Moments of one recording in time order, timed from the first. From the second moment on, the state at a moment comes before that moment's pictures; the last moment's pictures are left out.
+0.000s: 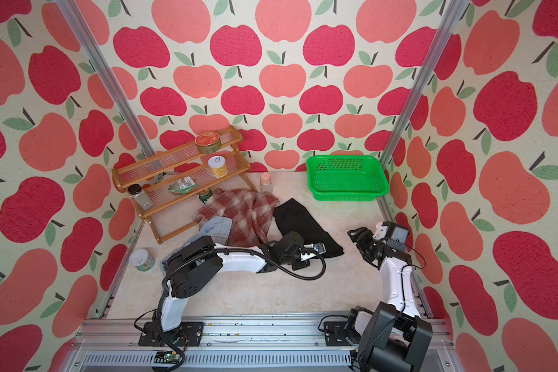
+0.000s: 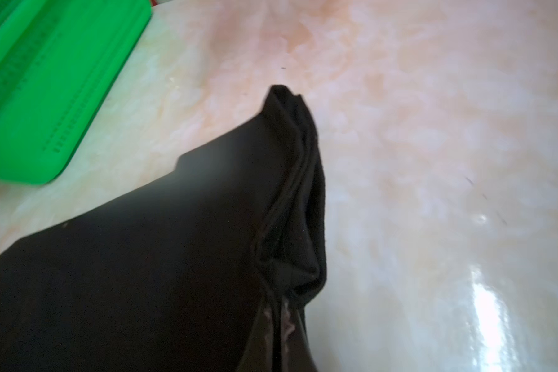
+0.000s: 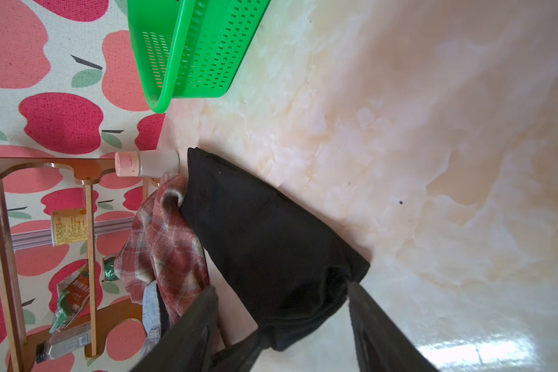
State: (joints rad) left arm -1.03 2.06 1.25 0.20 0.07 0.33; right arm -0.34 1.10 0.64 -0.44 -0.62 0.55
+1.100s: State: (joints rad) left arm -0.92 2.05 1.12 0.25 -0.04 -0.40; right arm -0.05 1.42 0.59 -0.26 -0.64 0.50
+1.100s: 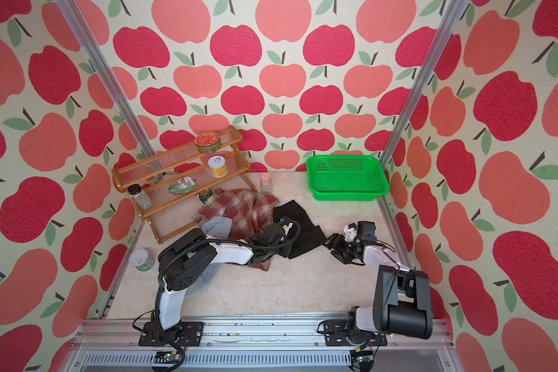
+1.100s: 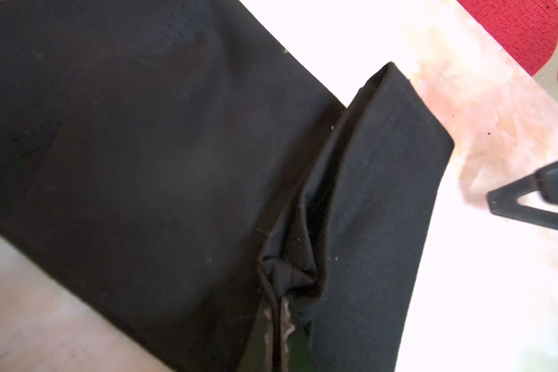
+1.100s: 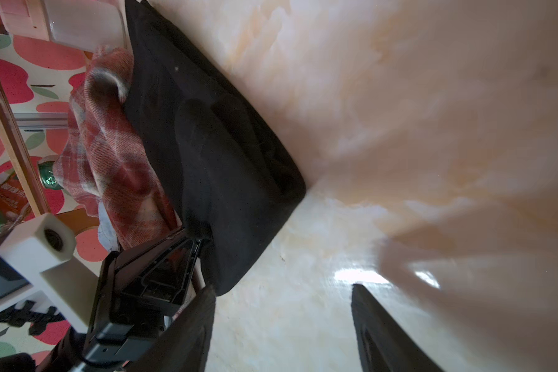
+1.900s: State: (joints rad) left arm -0.90 2.06 1.11 0.28 -0.01 -0.45; right arm 0.00 1.75 0.63 0.25 -0.70 0.69
